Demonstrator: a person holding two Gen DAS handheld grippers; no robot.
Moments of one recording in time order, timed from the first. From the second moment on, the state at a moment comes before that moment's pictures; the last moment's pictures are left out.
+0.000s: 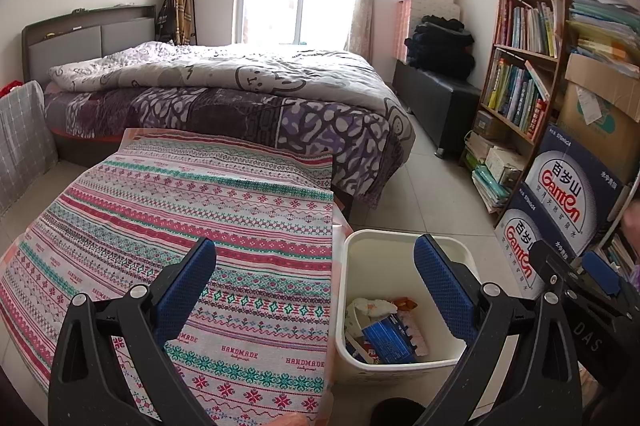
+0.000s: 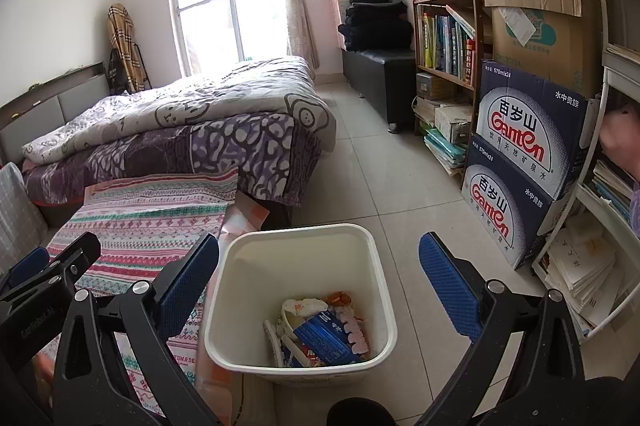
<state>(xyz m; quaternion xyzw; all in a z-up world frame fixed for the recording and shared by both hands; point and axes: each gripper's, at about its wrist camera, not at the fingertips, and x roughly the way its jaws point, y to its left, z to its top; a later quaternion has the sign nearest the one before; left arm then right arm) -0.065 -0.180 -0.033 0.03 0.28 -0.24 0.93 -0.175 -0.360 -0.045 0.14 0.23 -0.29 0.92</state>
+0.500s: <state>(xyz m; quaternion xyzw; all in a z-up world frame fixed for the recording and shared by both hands) -0.070 -0.183 -0.035 0.04 0.27 -0.25 0.93 -0.173 -0.361 -0.049 0.14 0.23 -0.29 0.92</state>
